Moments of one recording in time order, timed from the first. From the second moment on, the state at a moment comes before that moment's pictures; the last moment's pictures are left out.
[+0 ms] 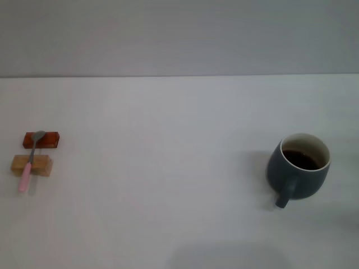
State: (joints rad) left arm -0.34 -2.05 -2.55 -0.39 0.83 -0.85 2.59; right arm 0.25 2.09 1.42 0.36 -2.48 -1.13 -0.09
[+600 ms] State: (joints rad) left arm -0.34 -2.05 -2.55 -0.40 0.79 -0.86 2.59; right arm 0.21 2.09 1.27 0.36 -2.46 -1.13 -0.04
